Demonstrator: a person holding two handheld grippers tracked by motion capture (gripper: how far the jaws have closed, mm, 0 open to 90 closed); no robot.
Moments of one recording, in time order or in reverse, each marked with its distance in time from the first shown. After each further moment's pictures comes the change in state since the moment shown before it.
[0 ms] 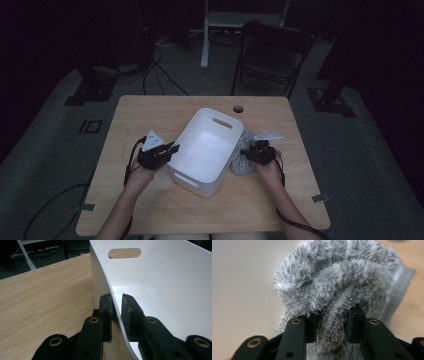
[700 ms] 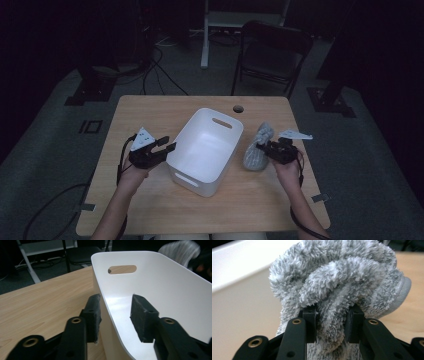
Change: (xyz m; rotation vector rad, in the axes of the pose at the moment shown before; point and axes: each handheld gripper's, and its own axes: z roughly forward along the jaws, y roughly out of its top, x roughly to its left) left arm 0.004 0.012 -0.027 -0.070 -0.013 0.001; right arm -0.016 0.013 -0.085 -0.184 -0.027 0.054
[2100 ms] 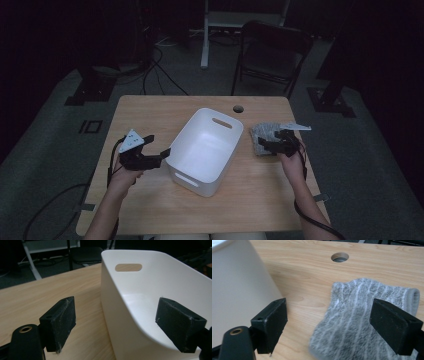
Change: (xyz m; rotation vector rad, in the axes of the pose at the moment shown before) left arm 0.019 -0.015 -0.018 -0.005 0.015 -0.052; right arm -0.033 0.002 0.028 0.081 -0.113 0.019
